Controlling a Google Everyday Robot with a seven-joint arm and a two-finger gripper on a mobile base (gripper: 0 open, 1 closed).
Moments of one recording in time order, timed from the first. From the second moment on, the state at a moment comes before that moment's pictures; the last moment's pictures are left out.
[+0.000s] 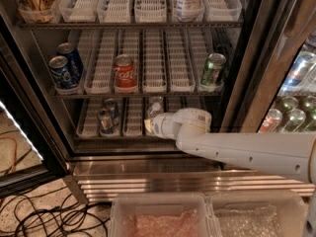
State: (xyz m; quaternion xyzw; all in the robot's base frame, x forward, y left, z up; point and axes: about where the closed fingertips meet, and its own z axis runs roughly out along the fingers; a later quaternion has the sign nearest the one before) arm 0.690 0.017 0.643 -0.19 0.86 0.19 0.44
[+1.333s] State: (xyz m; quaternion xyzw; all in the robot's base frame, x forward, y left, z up) arm 0.695 0.015 0.652 -0.19 0.85 0.19 0.45
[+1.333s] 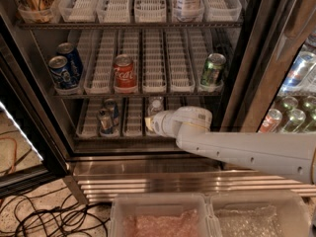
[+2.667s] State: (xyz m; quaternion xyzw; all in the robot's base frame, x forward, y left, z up) arm 0.686 0.010 0.645 -0.18 0.87 0.17 0.43
